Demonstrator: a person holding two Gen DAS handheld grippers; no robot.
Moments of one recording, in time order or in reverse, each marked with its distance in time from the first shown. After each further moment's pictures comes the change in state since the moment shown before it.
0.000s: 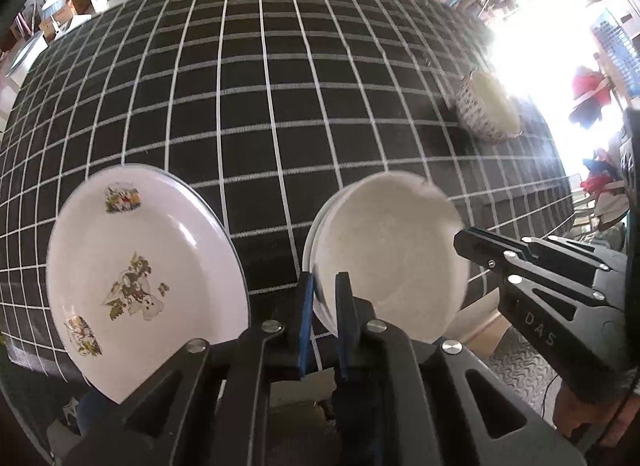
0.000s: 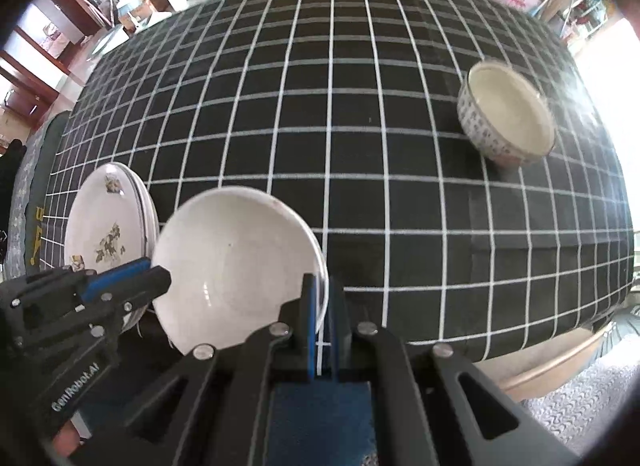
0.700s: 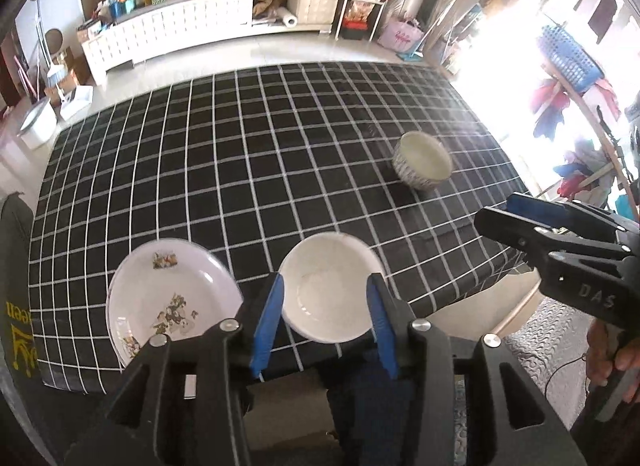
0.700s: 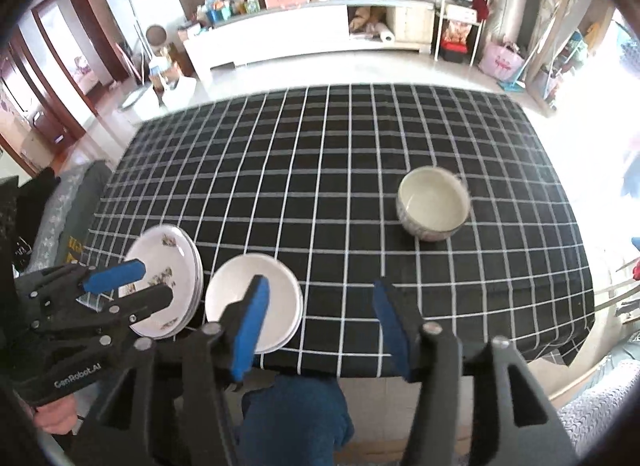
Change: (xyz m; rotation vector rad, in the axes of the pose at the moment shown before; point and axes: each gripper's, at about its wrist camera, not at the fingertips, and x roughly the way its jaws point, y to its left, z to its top) left arm -0.112 -0.053 -0.013 0.126 -0.222 0.023; right arm -0.135 -0.039 -0.017 -0.020 -0.294 0.034
